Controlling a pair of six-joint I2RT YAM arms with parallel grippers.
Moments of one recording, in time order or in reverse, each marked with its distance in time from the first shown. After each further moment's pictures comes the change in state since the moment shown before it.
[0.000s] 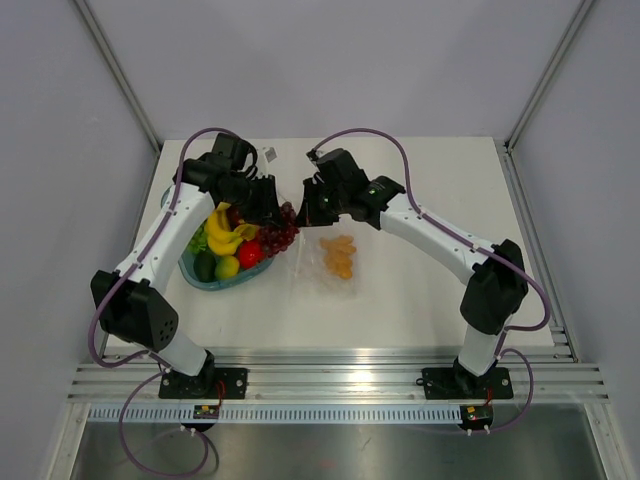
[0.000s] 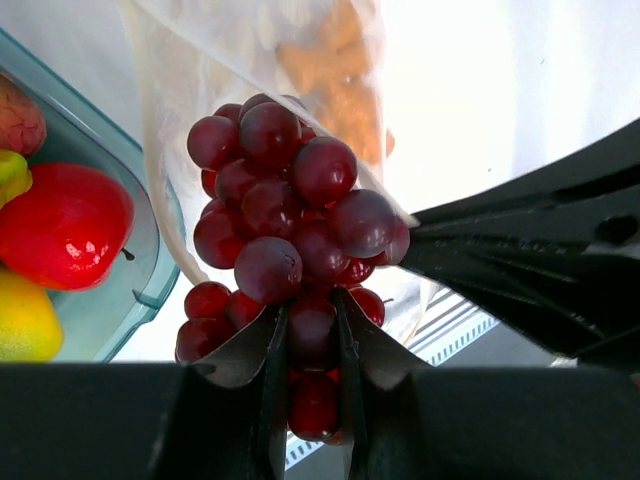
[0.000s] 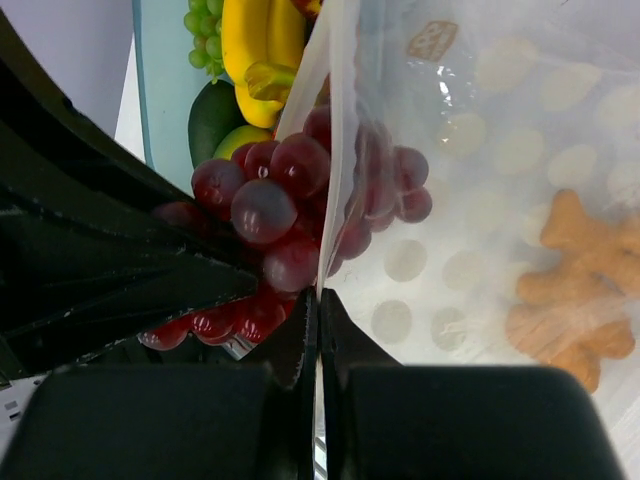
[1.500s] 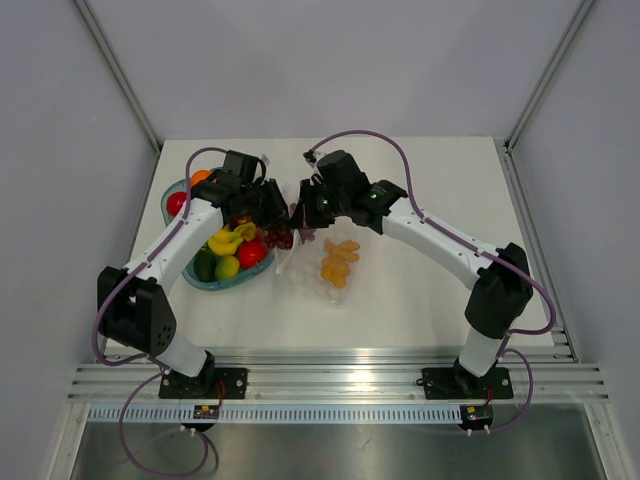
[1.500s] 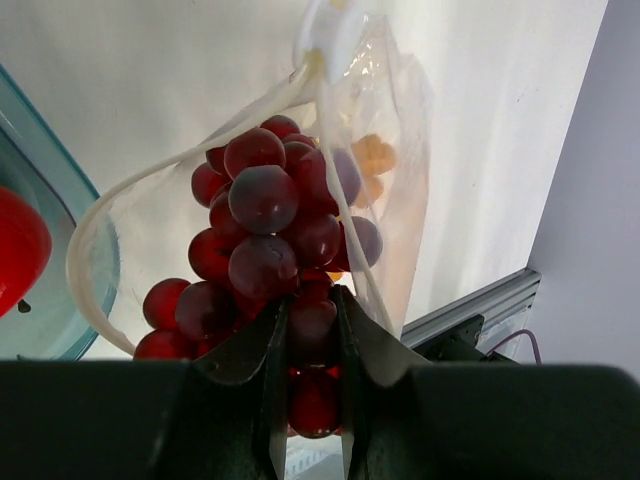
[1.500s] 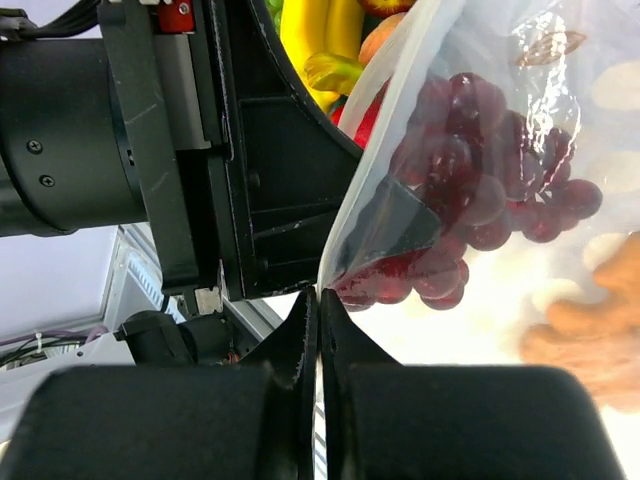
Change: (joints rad) left arm -0.032 -0.028 -0.237 0.360 -0.065 -0.426; right arm 0.018 -0.038 -0.045 0.075 -0.069 0.026
